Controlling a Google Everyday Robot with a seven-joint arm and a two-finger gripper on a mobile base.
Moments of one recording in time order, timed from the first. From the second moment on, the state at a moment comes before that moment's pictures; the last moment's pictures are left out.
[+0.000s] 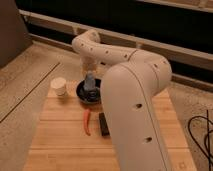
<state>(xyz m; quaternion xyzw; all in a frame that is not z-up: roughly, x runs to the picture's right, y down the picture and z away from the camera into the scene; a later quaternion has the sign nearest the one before) -0.088 -0.081 0.868 -0.18 0.15 0.66 0.71</state>
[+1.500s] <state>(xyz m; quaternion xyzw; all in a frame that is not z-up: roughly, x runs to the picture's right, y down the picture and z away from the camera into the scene) -0.102 -0.042 0.890 -0.22 0.18 0.64 0.71</state>
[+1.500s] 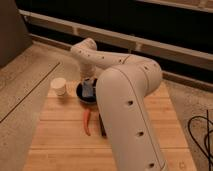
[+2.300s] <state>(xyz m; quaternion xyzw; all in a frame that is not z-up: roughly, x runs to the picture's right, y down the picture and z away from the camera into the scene) -0.100 -0.045 0.884 -0.21 0.18 0.65 0.71</state>
